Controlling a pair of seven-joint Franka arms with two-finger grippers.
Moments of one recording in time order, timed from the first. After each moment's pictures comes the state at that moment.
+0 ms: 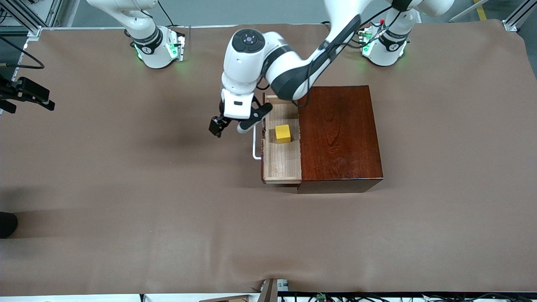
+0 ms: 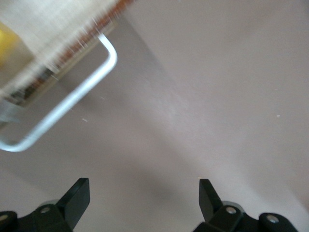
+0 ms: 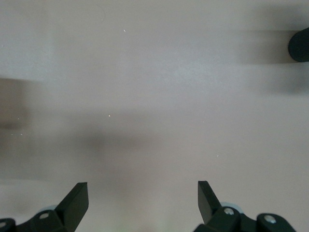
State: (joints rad) left arm -0.79 0.72 -0.21 -1.23 0.09 2.31 -1.83; right arm -0.05 0.00 -0.02 -1.51 0.02 1.49 -0.13
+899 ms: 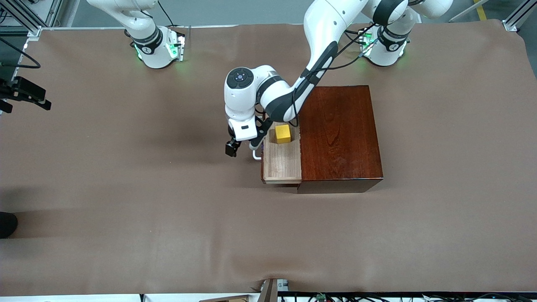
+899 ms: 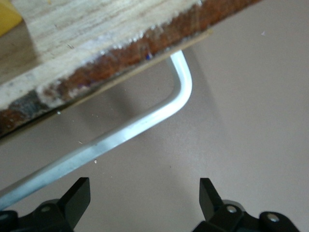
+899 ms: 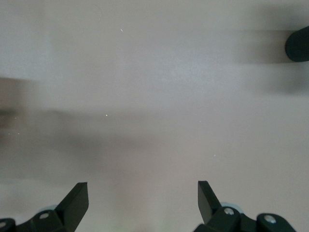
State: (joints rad) left arm -0.92 0.86 -0.01 -1.21 0.08 2.26 -2.05; right arm -0.07 0.00 -0.02 -1.51 0.01 1.48 -0.15
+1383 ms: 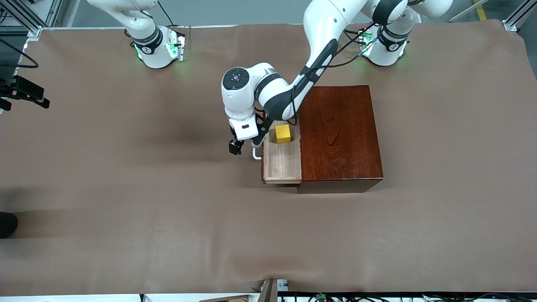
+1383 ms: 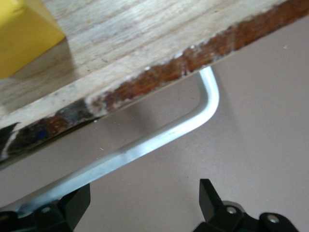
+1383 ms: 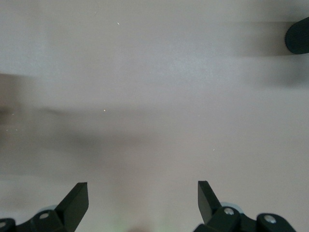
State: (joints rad) left arm -0.92 0.86 -0.01 -1.18 0.08 2.15 -2.08; right arm -0.08 0.00 -0.02 -1.51 0.01 1.47 -0.15
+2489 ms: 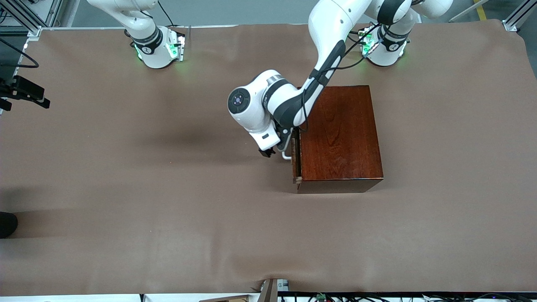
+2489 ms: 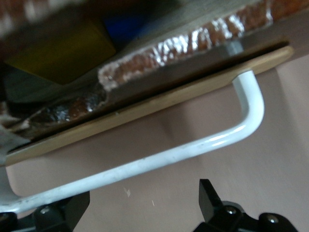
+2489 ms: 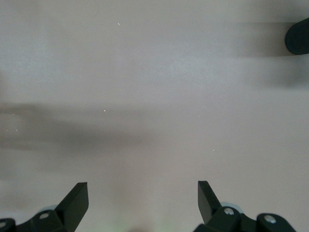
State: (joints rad) left arm -0.92 0.86 0.09 -1.17 0.09 1.75 -2.10; right arm -0.08 0.00 -0.02 -1.51 0.01 1.47 -0.15
